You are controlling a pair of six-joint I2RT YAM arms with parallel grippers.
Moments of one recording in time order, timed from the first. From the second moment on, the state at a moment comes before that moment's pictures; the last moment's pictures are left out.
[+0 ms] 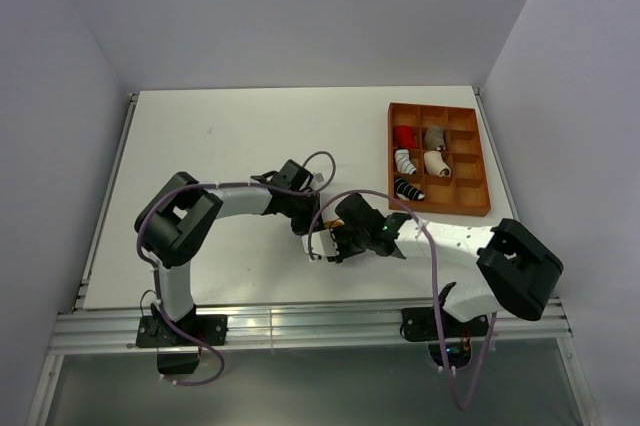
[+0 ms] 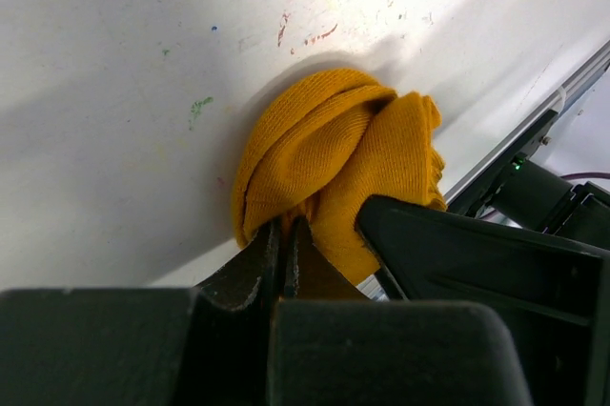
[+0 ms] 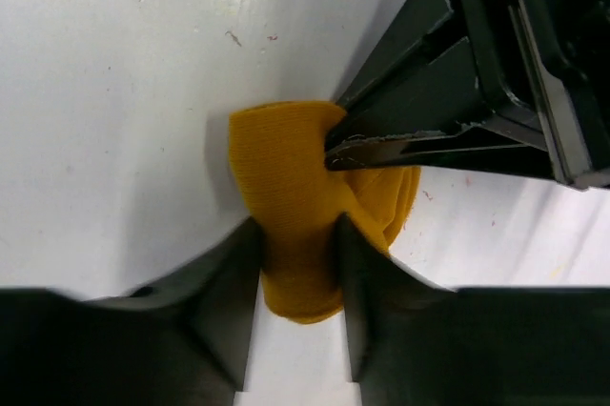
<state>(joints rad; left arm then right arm) -0.72 1.91 1.05 -0.20 0.54 -0.75 0.87 1.37 0.61 -0.18 -0.20 -1.00</state>
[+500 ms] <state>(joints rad) -0.71 1.80 0.92 -0.04 0.39 -0.83 0.64 1.65 0.97 -0.57 -0.52 -0.96</state>
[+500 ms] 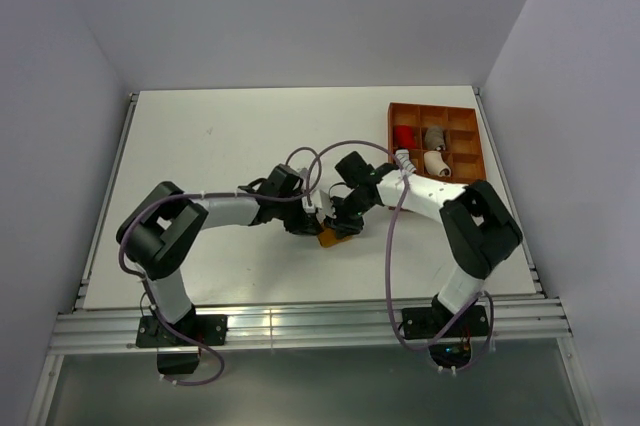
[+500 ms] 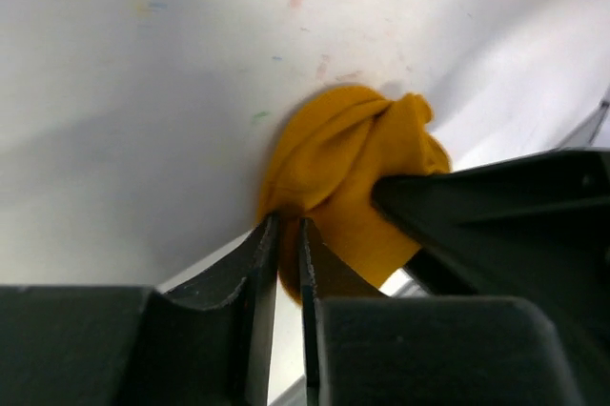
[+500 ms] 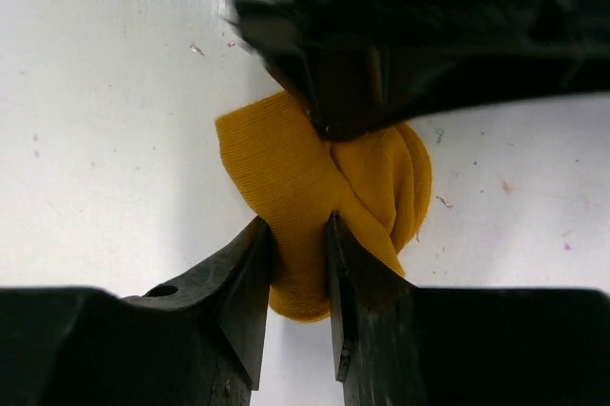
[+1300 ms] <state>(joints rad) -0.73 1.53 0.67 0.26 0.13 -0.73 0.55 1.91 1.27 -0.91 -0.66 -0.94</state>
